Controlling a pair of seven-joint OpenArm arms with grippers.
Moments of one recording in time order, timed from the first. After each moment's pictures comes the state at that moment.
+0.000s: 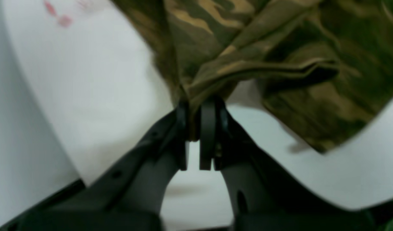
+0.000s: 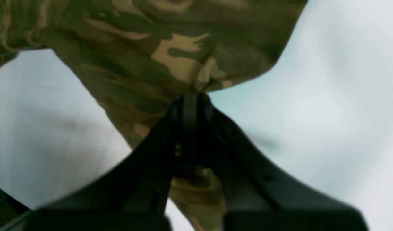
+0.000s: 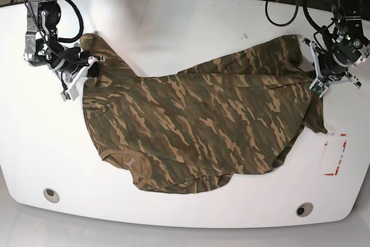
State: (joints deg) left arm 13.1 -24.1 -18.1 109.5 -7.1 -42.2 62.2; right arm -8.7 29.5 8.5 92.1 45.1 15.2 -62.4
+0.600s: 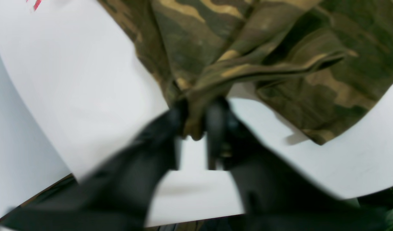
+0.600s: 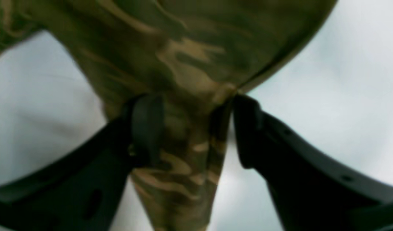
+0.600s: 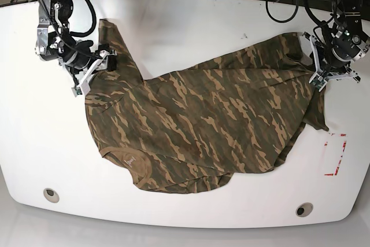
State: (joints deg) left arm 14.9 -24.4 -18.2 109.4 -6.9 -42.0 61.7; right arm -10.6 24.6 8.8 95.1 39.8 15.3 -62.5
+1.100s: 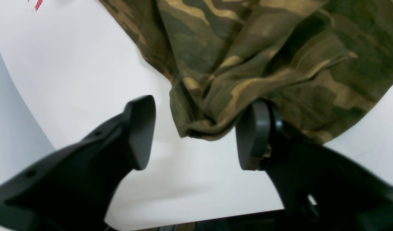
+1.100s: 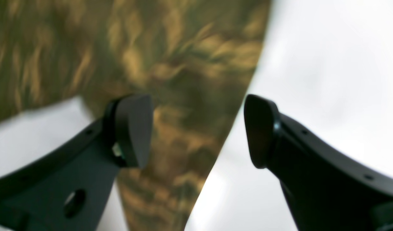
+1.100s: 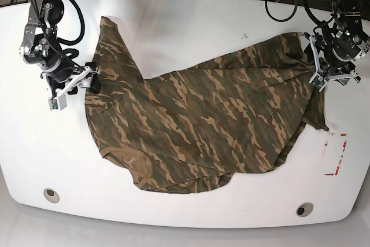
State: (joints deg) left arm 14.8 -24.2 -19.5 109.4 -7.4 -42.1 61.7; right arm -9.7 24.0 17.2 100.7 39.5 15.2 -58.0
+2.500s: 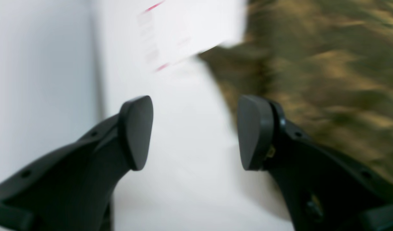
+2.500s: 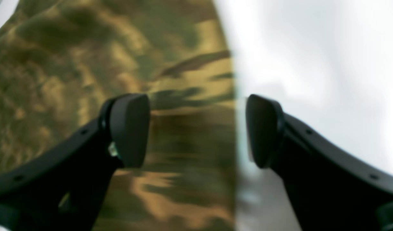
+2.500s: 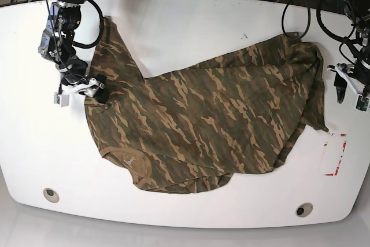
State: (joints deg) left arm 8.1 -19.7 -36.8 109.3 -6.2 -41.8 45.2; right arm -2.7 14.5 21.1 76.0 41.1 16.1 -42.8
